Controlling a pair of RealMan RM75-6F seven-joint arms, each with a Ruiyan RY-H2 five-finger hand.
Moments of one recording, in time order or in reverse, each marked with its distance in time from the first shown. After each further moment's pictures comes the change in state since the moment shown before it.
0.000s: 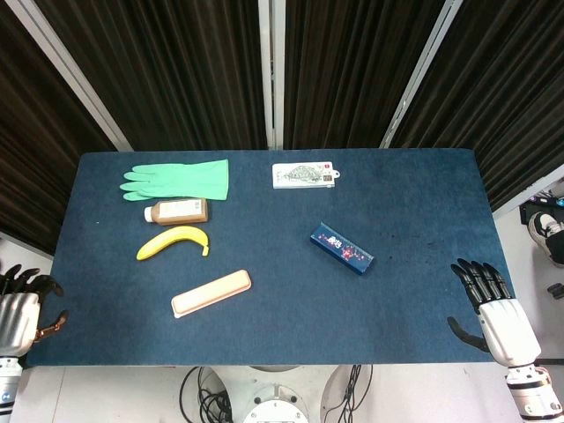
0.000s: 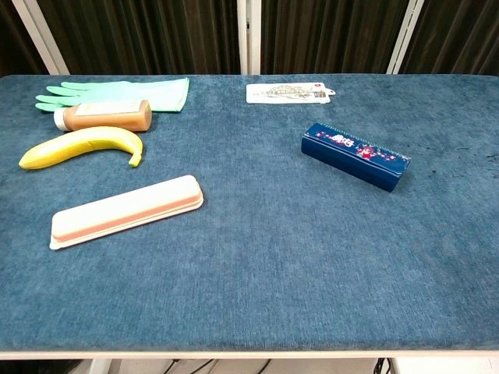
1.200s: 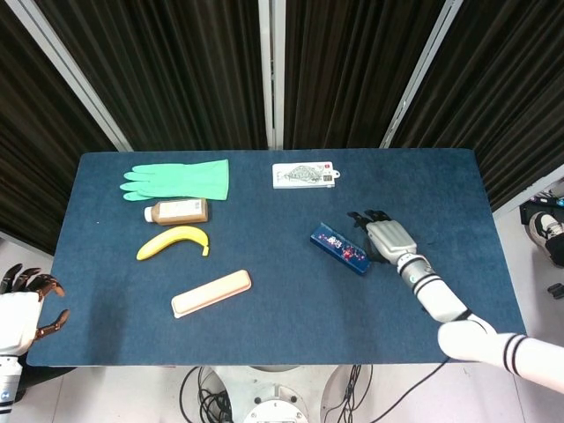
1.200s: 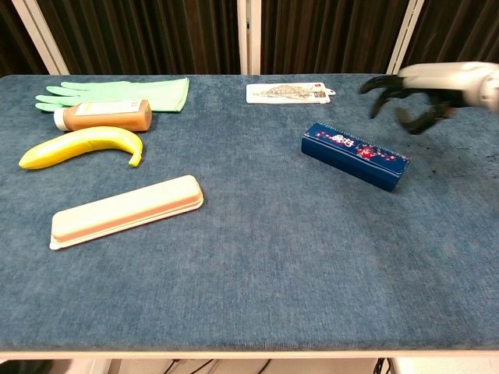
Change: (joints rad) left arm -0.005 0.006 0.000 0.004 0.001 -0.009 -0.028; right arm 0.728 -0.258 0.232 0.222 0.814 -0.893 -0.230
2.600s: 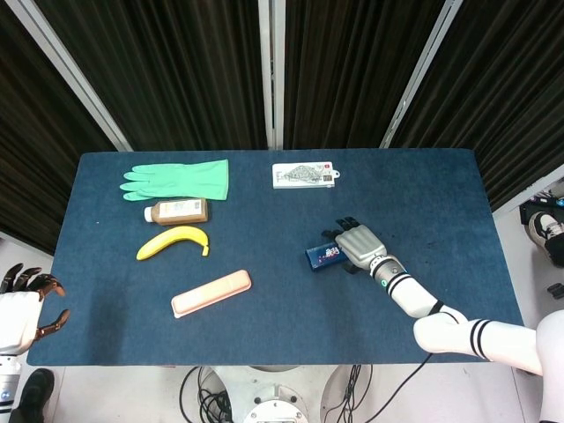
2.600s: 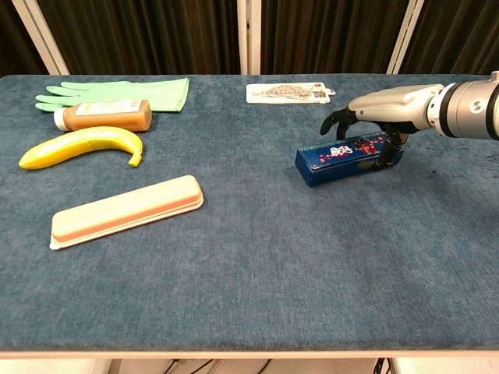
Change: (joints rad) left arm -0.003 0.002 0.001 0.000 0.000 -0.003 0.002; right arm 0.150 -0.066 -0.154 0.043 -0.036 0.015 -0.137
